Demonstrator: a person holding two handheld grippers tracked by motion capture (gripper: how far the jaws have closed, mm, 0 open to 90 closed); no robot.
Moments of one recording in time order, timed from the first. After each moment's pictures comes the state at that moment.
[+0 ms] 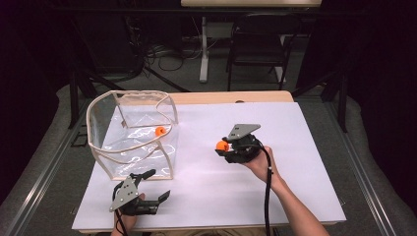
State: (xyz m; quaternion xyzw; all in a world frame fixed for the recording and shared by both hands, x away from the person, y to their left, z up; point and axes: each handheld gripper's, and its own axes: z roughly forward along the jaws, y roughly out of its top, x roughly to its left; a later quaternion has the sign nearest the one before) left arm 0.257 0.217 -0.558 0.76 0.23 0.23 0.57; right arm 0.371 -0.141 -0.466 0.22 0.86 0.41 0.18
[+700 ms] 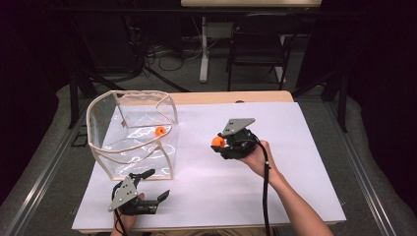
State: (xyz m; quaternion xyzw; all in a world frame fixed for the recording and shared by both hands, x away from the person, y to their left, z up) left arm 0.258 0.219 -0.557 0.76 0.23 0.23 0.57; right arm 0.372 -0.127 -0.444 0.20 0.87 0.40 0.18
